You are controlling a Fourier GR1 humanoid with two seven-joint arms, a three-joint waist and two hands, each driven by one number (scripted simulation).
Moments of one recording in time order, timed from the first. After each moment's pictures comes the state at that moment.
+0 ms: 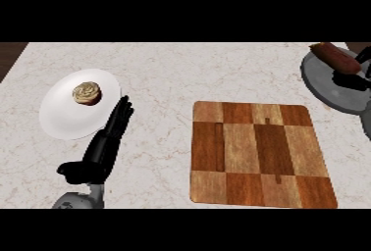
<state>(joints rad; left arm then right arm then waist) -0.08 0.14 -0.24 -1.54 0.10 0.12 -0.12 -0.64 -0.50 -0.21 -0.86 0.68 -0.54 0.07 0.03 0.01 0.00</state>
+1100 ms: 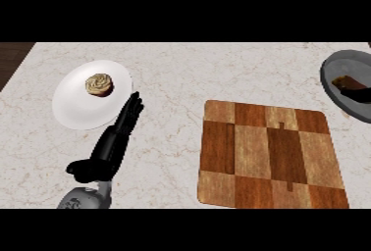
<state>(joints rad) -0.12 0.11 -0.27 -1.55 0.08 0.10 -0.11 -0.88 -0.67 -0.37 -0.20 0.59 -0.28 -0.21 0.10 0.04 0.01</state>
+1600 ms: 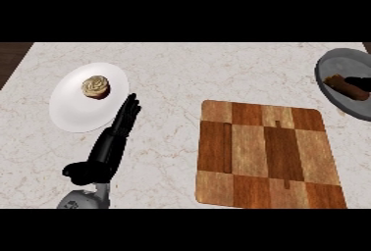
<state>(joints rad) -0.10 0.11 -0.26 -1.56 0.08 0.10 -0.11 -0.89 -0.68 -0.54 -0.20 0.42 -0.25 -0.39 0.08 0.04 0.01</state>
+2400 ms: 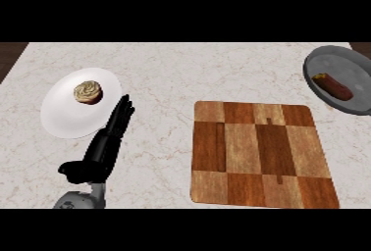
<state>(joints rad) -0.08 0.12 -0.23 -1.54 0.08 0.10 -0.12 -0.72 -0.81 -0.69 -0.16 0.24 0.28 -0.61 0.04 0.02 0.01</state>
